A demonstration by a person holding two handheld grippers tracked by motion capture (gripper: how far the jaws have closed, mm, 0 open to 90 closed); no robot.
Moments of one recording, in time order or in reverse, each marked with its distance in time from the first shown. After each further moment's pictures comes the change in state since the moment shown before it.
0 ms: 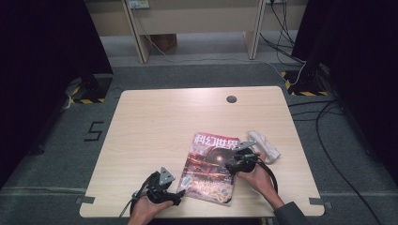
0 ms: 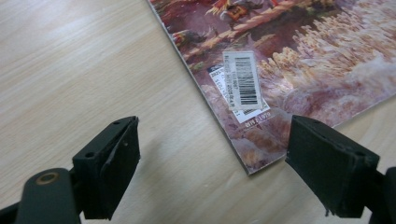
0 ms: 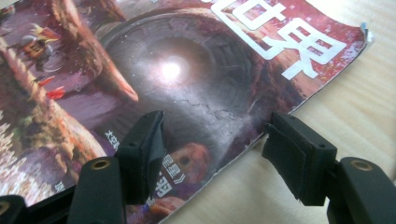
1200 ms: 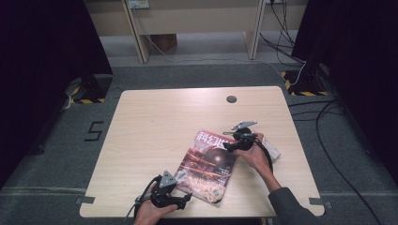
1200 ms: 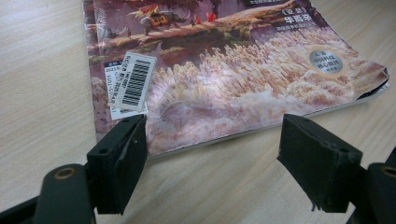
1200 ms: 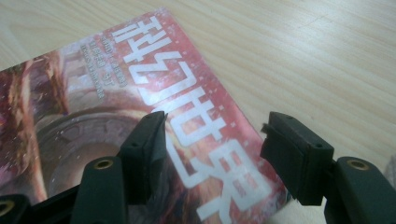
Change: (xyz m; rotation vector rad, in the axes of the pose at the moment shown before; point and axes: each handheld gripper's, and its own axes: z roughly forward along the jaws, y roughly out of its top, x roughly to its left) left arm -0.024 0.000 -0.002 -0.052 -0.135 -0.094; right arm -0.046 0.053 0.026 -0.102 0.008 0.022
